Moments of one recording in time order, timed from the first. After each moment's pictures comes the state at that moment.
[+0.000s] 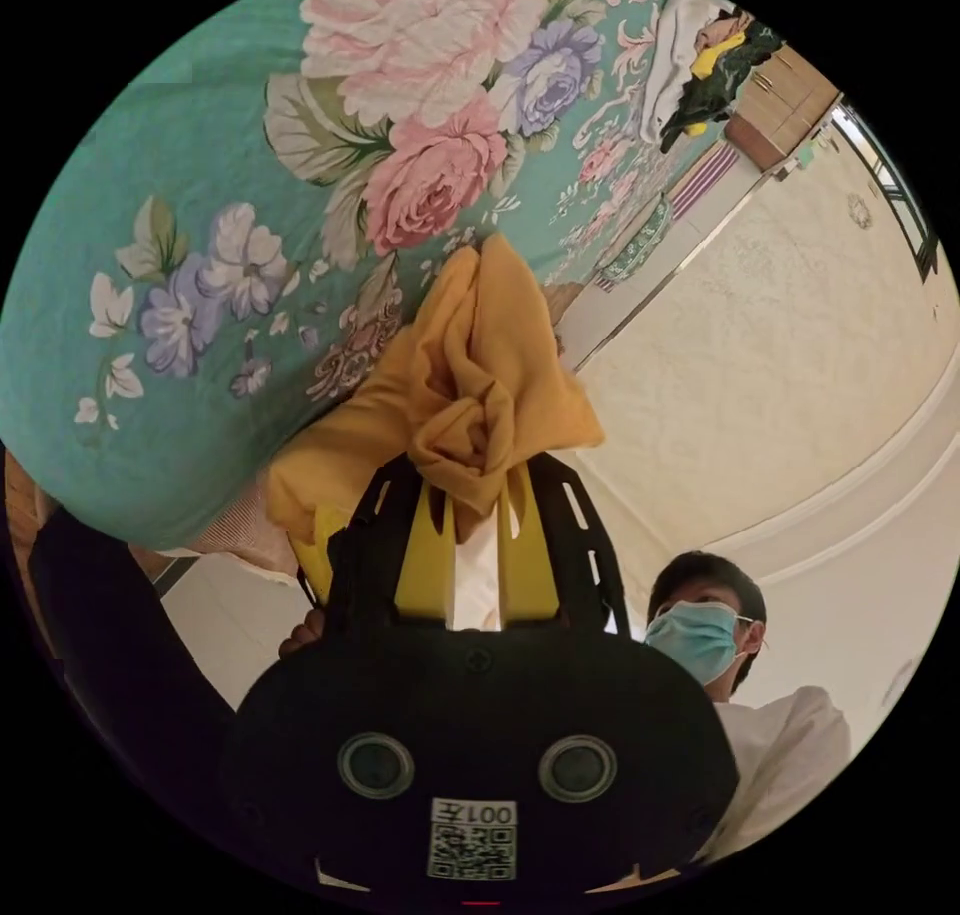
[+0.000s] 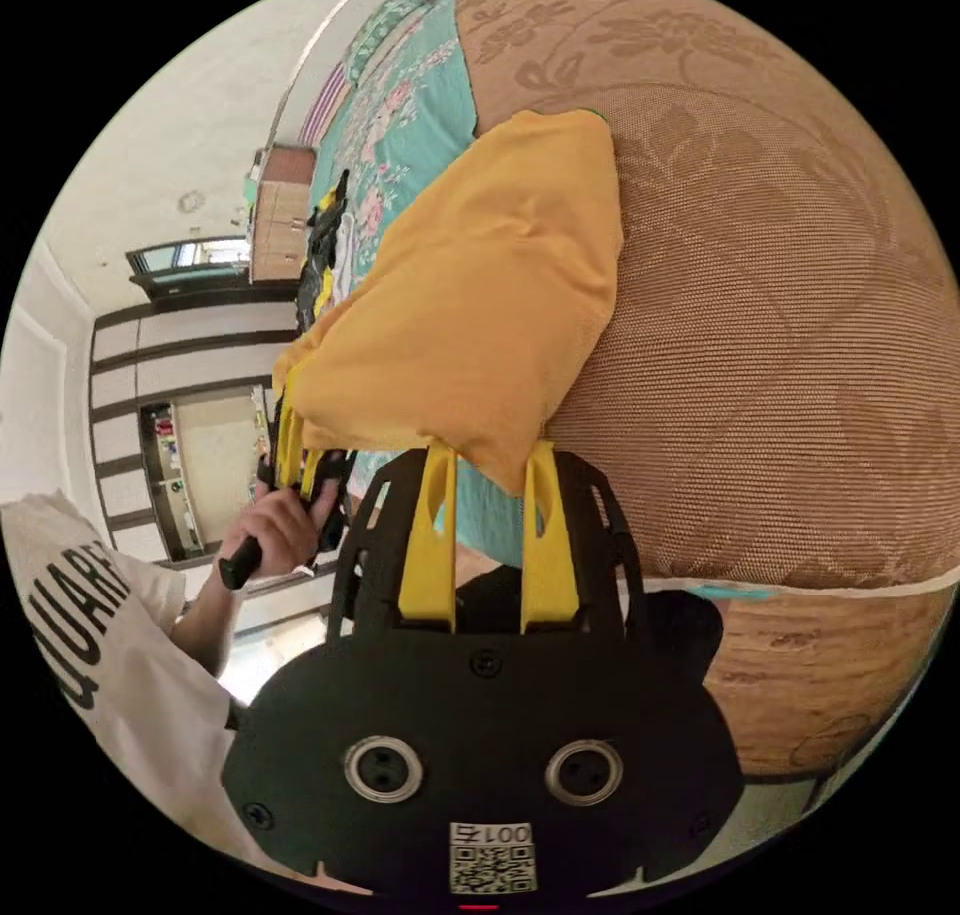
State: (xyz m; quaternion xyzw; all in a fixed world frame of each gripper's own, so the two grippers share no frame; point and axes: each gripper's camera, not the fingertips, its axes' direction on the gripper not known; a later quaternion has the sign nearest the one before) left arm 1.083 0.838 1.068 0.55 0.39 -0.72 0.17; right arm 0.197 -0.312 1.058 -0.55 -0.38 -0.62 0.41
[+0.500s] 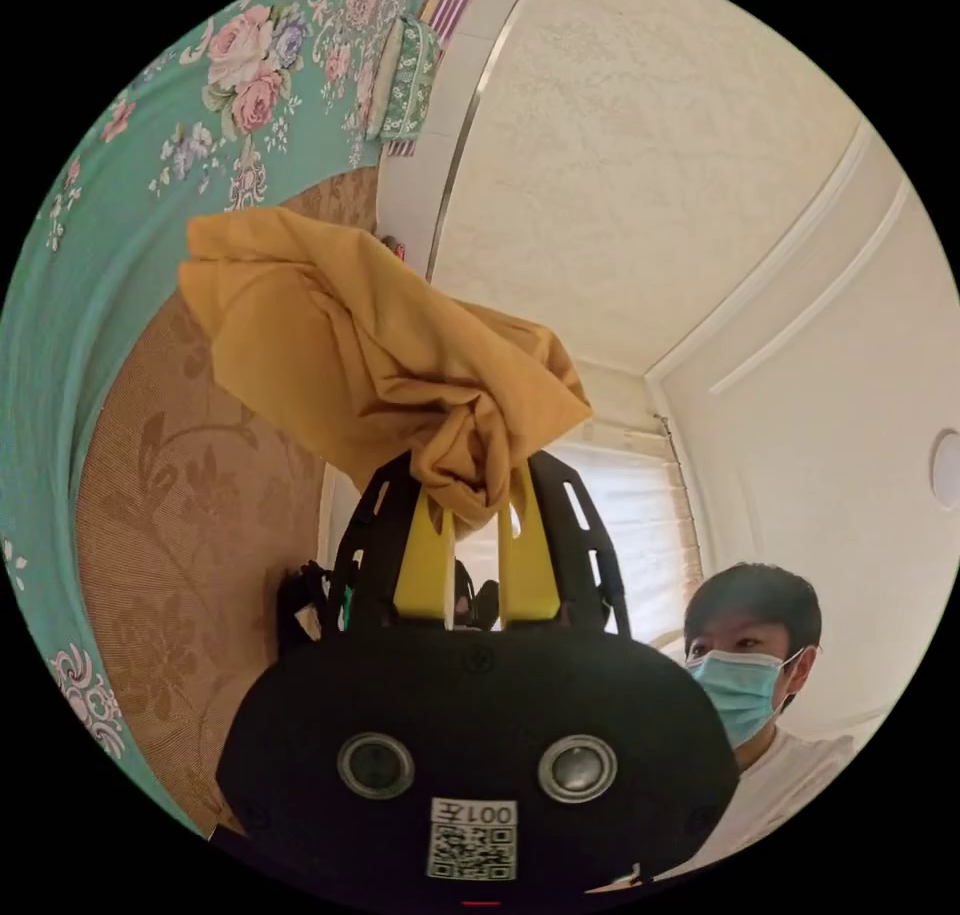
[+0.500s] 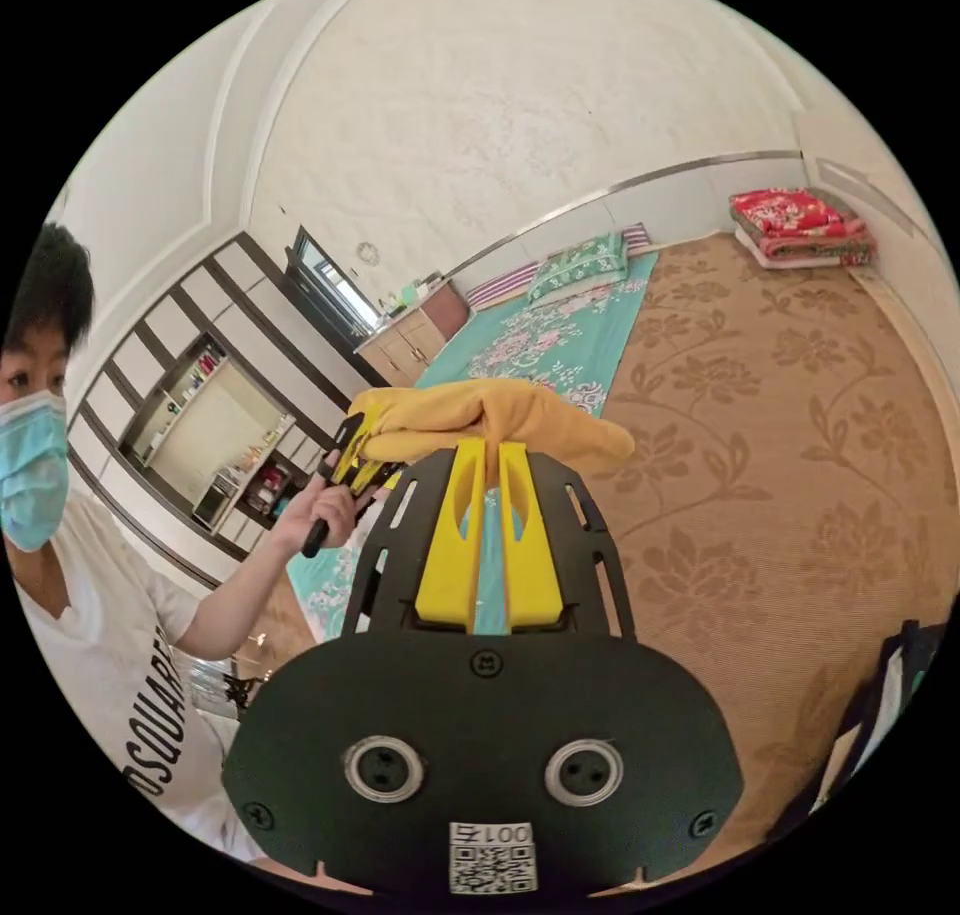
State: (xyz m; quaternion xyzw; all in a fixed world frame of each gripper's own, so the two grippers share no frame) left arm 0.872 0.717 0.918 0.65 0.34 -0.53 0.43; right arm 0.008 -0.422 0.899 -0.25 -0.65 -0.64 0.32
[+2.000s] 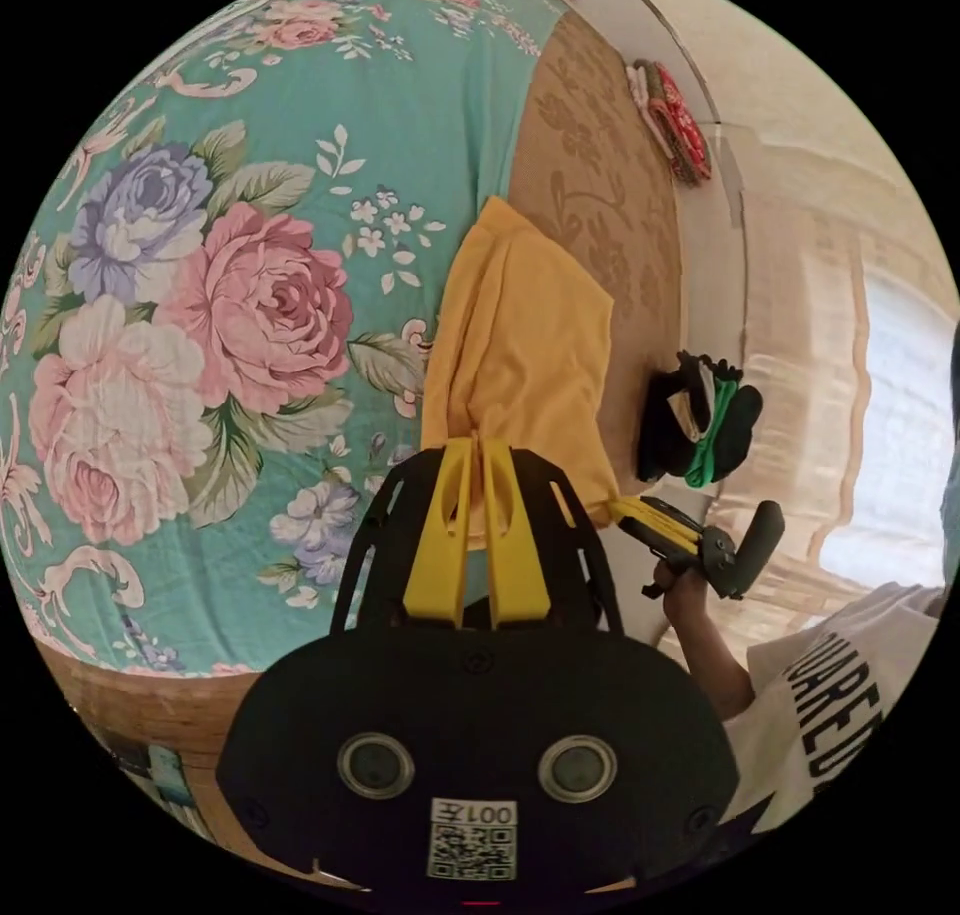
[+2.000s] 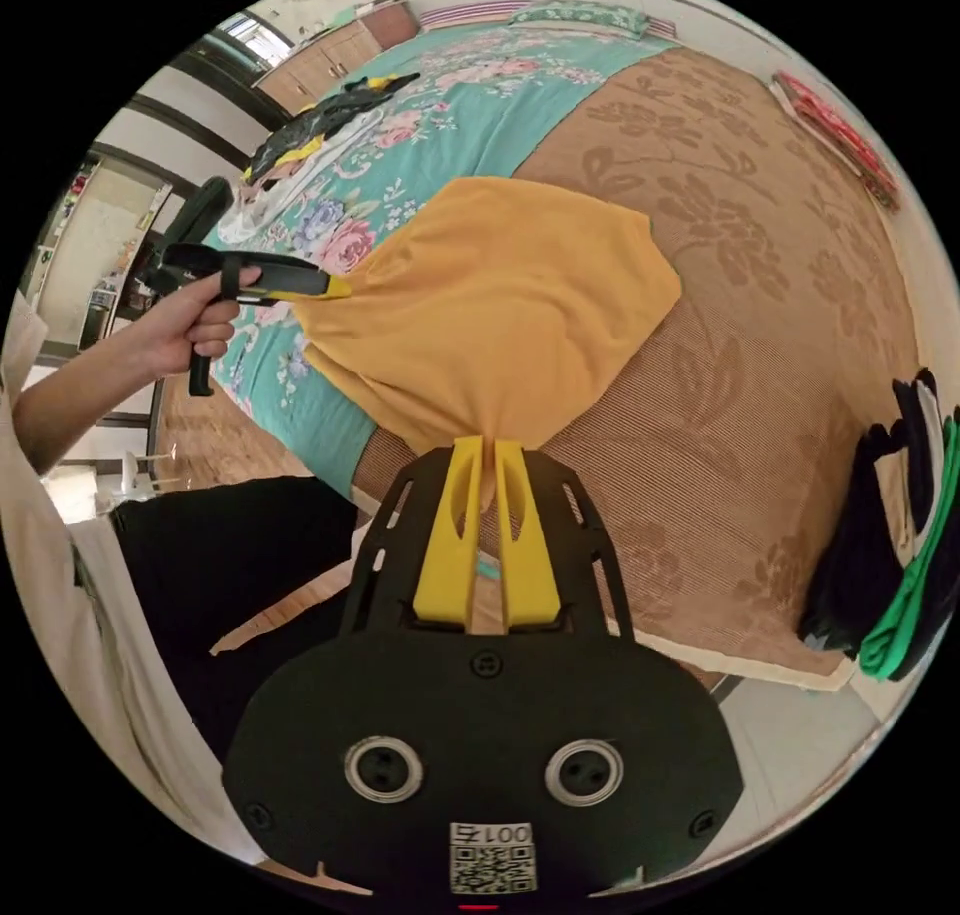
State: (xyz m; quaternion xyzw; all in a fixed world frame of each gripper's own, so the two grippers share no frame) left arm 1.032 0.616 1.010 0.18 0.17 -0.70 0.67; right arm 0.255 -0.311 0.975 -0.24 -0.33 -0.86 0.31
